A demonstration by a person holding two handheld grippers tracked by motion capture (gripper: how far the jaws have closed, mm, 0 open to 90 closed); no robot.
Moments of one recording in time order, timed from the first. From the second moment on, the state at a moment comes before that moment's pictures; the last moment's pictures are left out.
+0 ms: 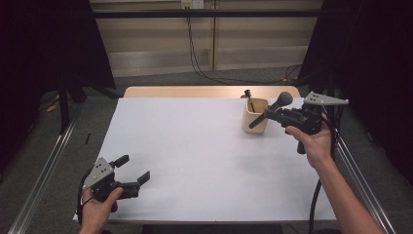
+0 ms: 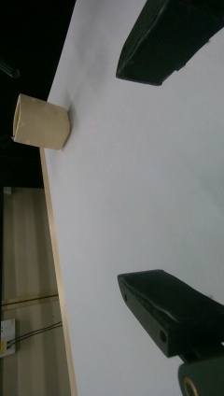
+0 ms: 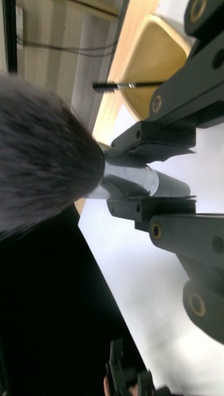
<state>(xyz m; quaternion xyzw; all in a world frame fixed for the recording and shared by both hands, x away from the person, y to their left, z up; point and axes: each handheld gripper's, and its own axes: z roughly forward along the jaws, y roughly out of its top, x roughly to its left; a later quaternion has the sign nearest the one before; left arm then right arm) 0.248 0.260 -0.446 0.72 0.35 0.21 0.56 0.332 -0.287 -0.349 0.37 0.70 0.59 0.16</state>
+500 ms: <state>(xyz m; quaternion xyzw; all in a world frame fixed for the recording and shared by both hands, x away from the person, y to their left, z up) 0.250 0.260 -0.446 0.73 0.34 0.20 0.56 0.363 -0.295 -0.323 0.39 0.70 0.56 0.20</state>
